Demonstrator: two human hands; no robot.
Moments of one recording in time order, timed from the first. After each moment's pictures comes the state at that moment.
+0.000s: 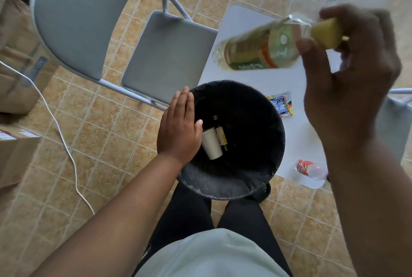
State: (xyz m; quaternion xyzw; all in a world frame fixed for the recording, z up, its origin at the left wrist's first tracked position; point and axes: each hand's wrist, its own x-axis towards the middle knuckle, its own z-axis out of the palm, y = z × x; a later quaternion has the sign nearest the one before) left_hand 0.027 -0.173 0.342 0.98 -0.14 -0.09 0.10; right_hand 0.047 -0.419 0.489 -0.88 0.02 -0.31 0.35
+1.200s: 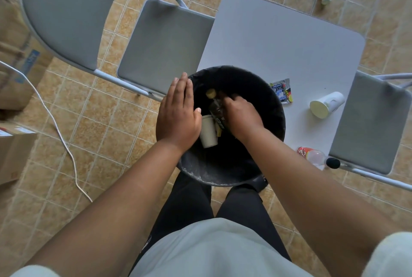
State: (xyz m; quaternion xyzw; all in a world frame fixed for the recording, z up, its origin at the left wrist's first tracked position) left_hand 0.028 -0.172 0.337 0.98 -0.15 -0.08 0.09; right_hand 0.011 -0.350 0.318 -0.97 0.01 0.18 0.18
